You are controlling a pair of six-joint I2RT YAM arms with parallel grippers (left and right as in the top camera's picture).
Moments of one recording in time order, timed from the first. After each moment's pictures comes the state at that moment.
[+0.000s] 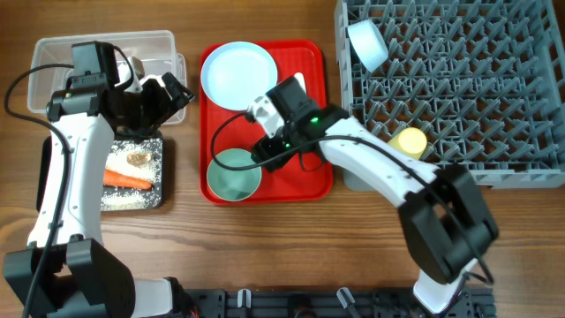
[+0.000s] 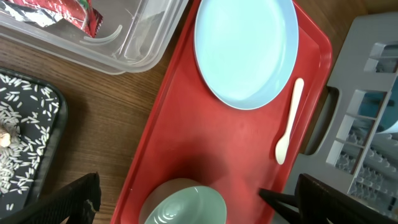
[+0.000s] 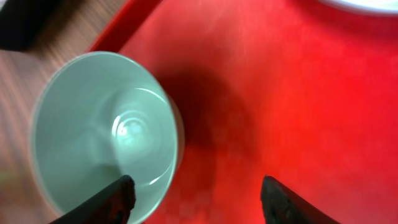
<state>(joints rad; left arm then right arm) 0.15 1.58 1.32 -0.89 0.39 -0.44 0.67 1.93 1.34 -0.54 -0.32 -0.07</state>
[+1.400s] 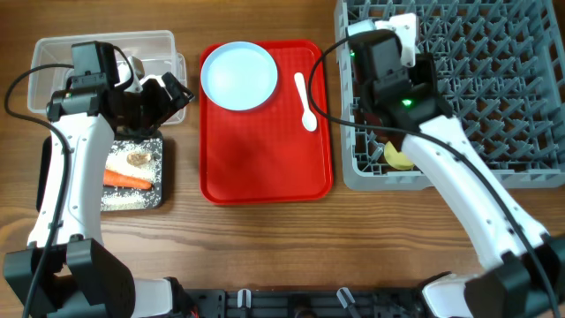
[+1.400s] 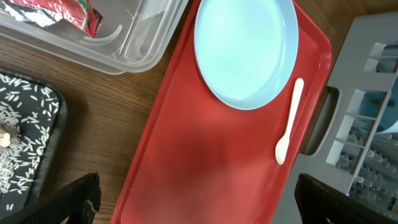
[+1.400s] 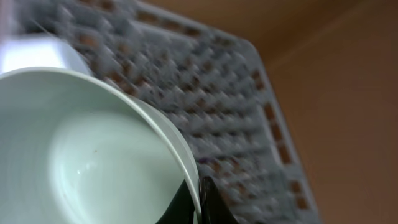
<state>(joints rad) 0.15 1.58 1.32 -0.89 0.39 -0.44 0.42 1.60 1.39 -0.69 0.92 0.04</state>
